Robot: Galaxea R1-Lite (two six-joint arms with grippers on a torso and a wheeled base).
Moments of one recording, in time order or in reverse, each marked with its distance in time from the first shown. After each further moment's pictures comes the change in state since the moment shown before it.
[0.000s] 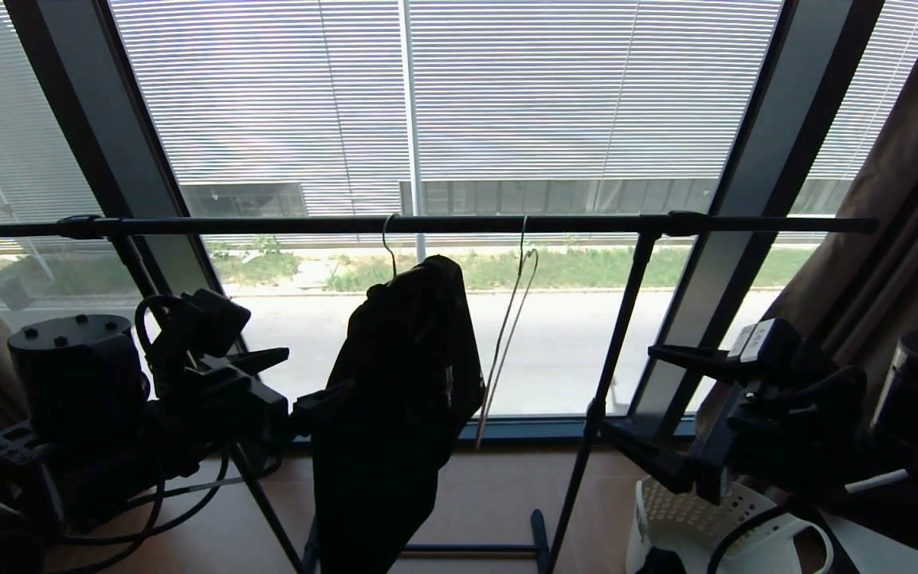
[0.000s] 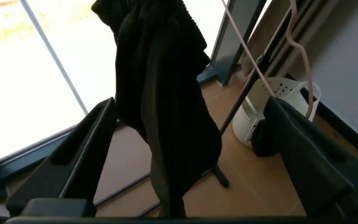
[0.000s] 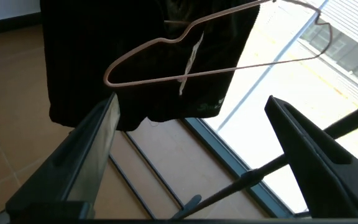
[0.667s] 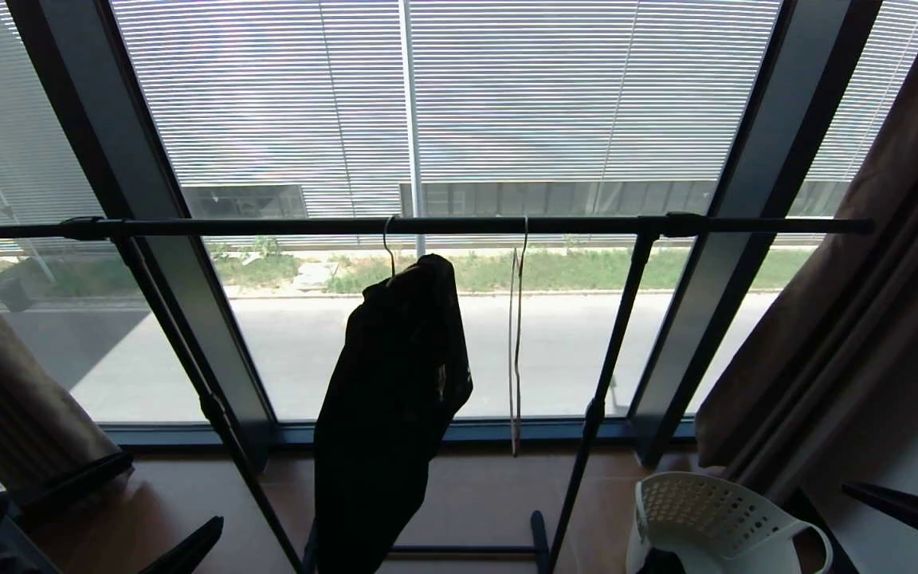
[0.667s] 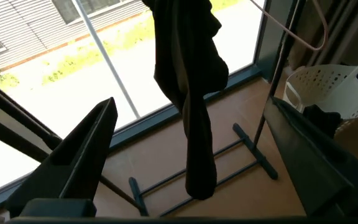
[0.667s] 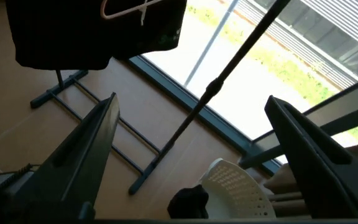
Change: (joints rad) left arm 0.001 -0.683 0.366 0.265 0.126 0.105; right arm 0.032 -0.667 0.279 0.517 -0.281 0.005
